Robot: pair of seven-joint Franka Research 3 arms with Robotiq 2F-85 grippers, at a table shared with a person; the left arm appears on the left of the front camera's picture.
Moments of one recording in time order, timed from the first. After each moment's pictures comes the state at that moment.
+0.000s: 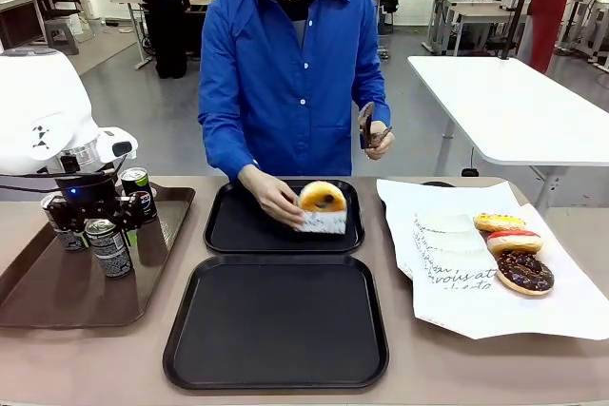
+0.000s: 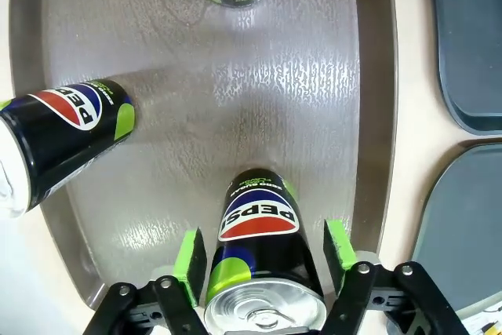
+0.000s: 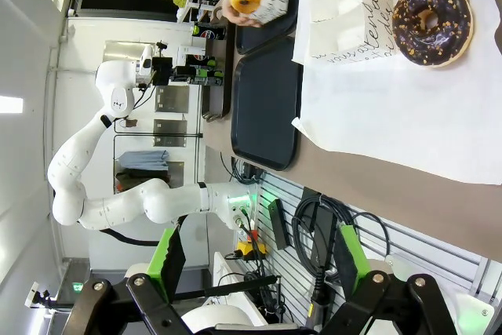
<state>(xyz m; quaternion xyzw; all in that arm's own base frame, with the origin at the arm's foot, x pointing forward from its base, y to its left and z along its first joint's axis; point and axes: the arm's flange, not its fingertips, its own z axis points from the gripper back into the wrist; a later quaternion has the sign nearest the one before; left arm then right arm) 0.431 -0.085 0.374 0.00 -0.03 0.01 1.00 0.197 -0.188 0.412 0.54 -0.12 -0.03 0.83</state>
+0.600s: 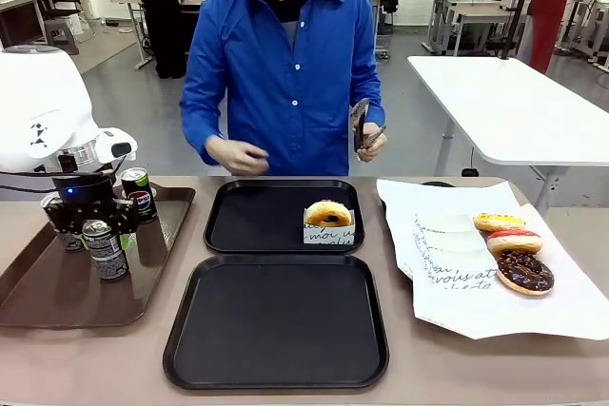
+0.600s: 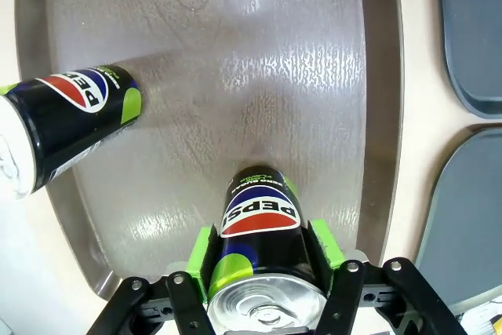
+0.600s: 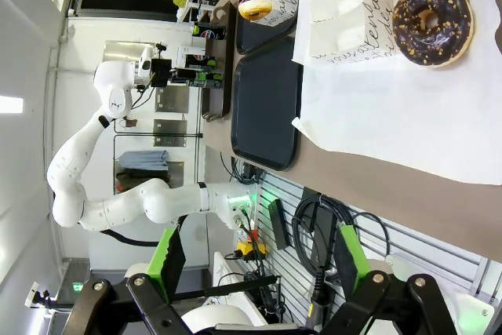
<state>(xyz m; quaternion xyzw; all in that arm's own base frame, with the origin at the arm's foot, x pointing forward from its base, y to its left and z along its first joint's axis) 0.425 -0.085 0.379 0.01 -0.02 0.00 1.00 0.197 -0.188 0.412 0.54 -0.12 -0.03 0.83</state>
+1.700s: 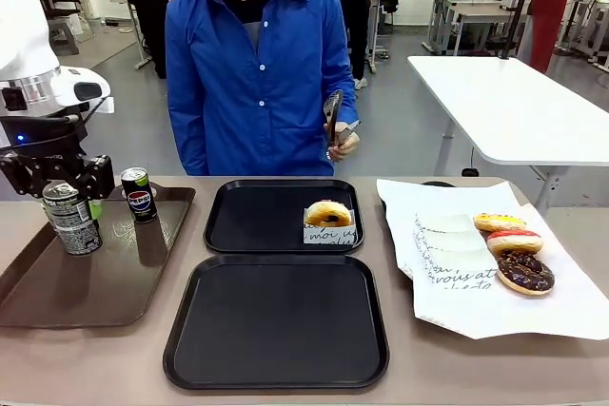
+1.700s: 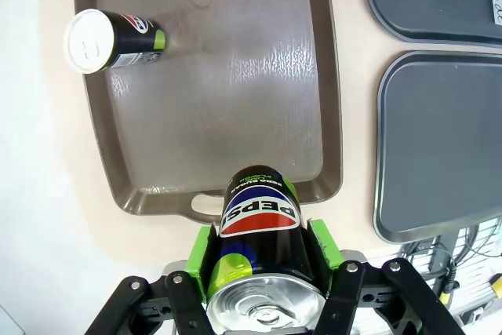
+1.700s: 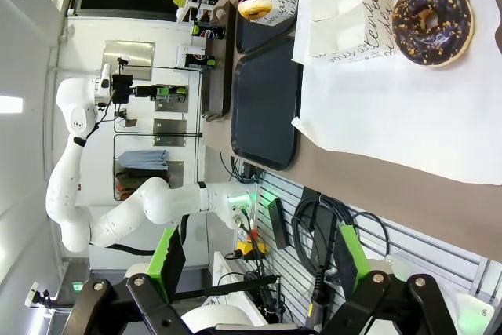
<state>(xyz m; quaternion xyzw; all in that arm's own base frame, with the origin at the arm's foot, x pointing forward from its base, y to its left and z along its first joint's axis) 0.367 -0.099 0.494 0.02 -0.02 -0.03 1.00 0.197 -0.188 0.412 0.54 -0.12 -0.03 0.83</state>
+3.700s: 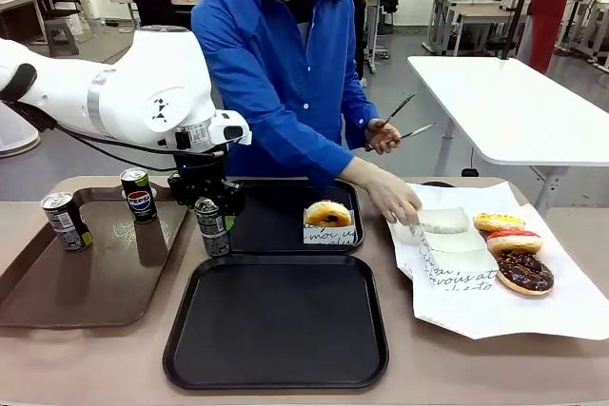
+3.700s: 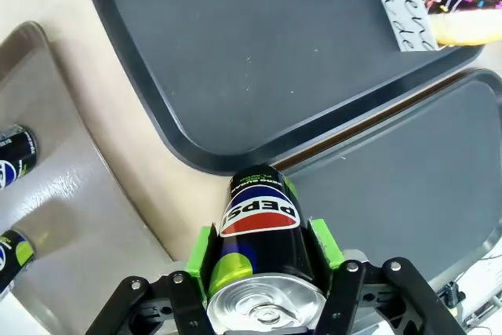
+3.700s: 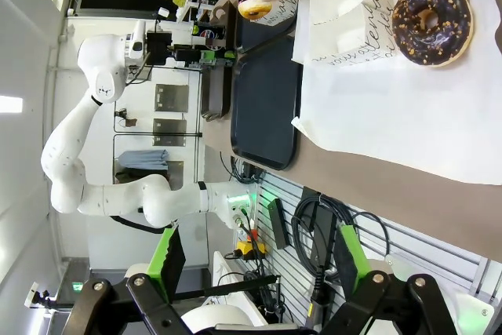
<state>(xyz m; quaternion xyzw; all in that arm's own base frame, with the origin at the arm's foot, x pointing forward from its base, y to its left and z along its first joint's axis) 0.462 -0.264 0.404 -0.03 -0.04 -0.19 0.98 0.197 -0.188 0.412 0.54 -0.12 -0.03 0.83</state>
